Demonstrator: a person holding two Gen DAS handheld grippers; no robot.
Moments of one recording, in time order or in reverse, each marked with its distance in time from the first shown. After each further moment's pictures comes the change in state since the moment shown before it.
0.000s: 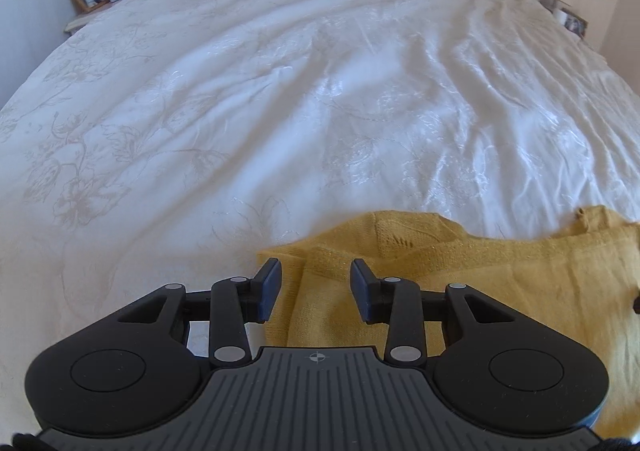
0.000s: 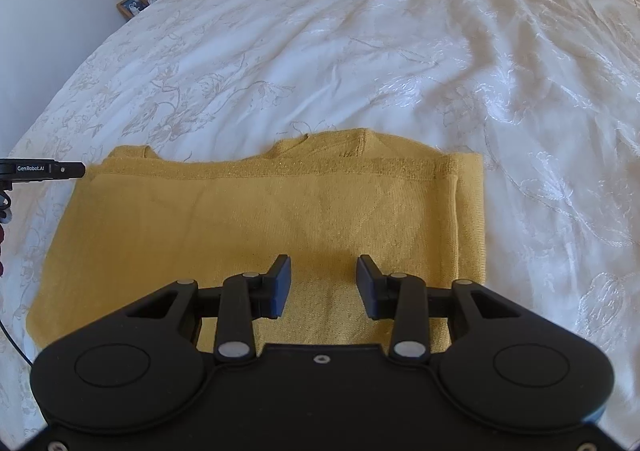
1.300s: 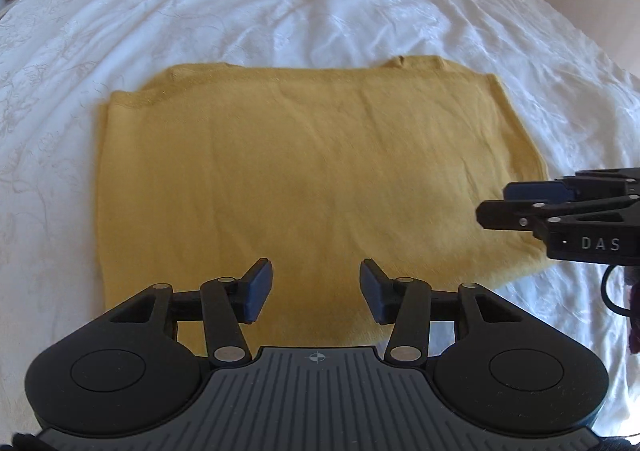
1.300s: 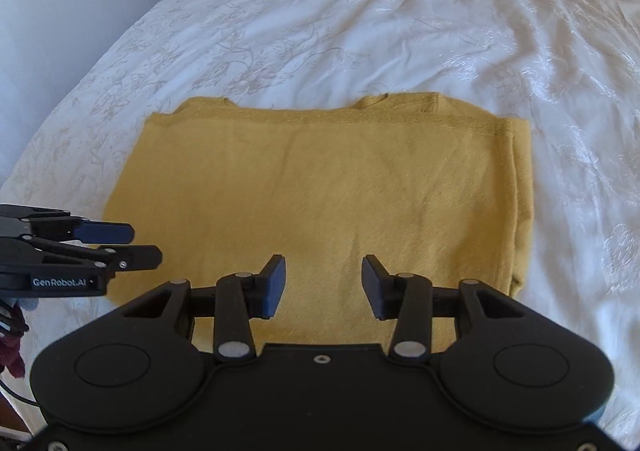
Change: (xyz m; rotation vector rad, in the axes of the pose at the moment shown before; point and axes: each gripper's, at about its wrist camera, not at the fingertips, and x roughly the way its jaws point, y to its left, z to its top) left arm -0.073 -0.129 -0.103 0.123 0.188 -0.162; right arm -0.041 0.062 -0.043 -0.082 0.087 0.075
